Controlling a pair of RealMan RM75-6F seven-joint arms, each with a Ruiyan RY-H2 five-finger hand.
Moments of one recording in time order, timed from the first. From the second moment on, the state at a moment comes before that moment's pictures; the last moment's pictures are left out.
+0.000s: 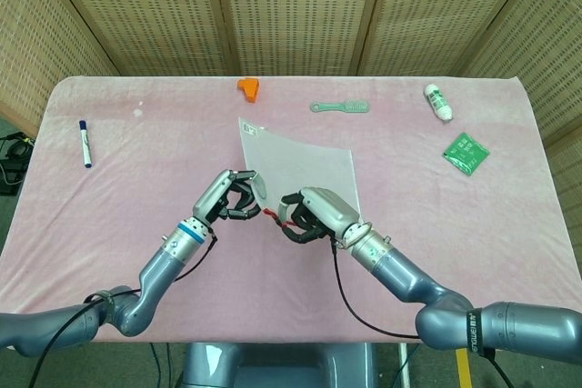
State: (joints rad) left arm -0.77 -1.64 -0.27 -1.43 1.37 1.00 -0.84; right arm 0.95 -1.26 0.30 -1.89 -0.88 0.73 0.19
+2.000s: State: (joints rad) left arm -0.74 -1.42 -0.39 -1.71 1.31 1.06 -0.80; right arm 0.92 -1.30 0.23 -1.71 -0.79 0.71 0.11
